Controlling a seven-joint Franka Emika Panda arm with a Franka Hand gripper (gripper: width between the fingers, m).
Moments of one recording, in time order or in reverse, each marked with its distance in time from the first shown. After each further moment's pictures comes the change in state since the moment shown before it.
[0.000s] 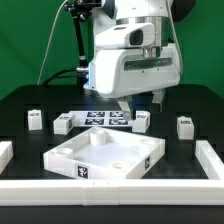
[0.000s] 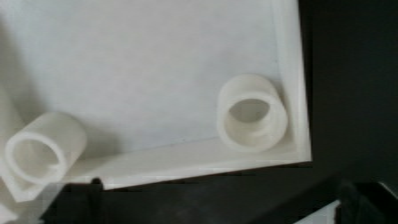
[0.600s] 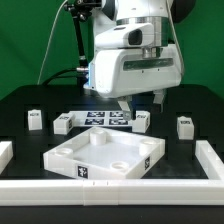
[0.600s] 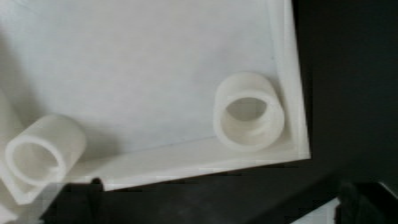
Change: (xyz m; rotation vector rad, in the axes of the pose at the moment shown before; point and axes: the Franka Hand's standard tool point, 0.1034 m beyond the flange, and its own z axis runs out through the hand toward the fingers) arm 0.000 -0.002 0.001 -0.008 0.012 0.027
